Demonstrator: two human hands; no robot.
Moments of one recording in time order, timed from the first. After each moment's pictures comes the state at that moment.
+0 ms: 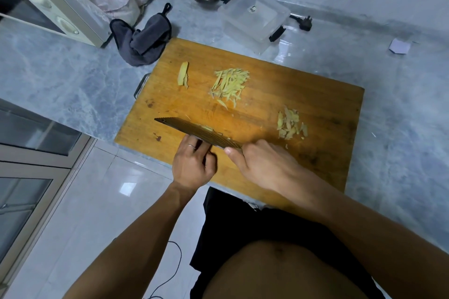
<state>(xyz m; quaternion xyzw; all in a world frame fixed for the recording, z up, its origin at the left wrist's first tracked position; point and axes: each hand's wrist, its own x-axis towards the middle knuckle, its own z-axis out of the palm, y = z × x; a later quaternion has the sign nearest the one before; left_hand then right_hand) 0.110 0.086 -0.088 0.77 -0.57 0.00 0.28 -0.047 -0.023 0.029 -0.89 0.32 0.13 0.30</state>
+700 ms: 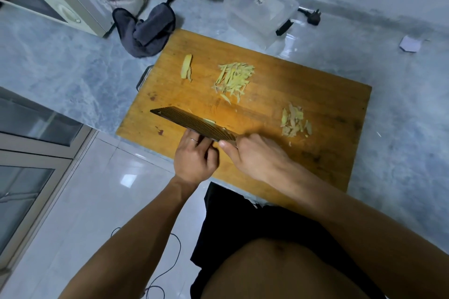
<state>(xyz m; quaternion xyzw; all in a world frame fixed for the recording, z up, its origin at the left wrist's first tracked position) 0.108 0.086 -0.091 0.77 -0.56 0.01 0.29 -0.029 -0.021 0.017 -0.90 0.31 0.13 0.29</state>
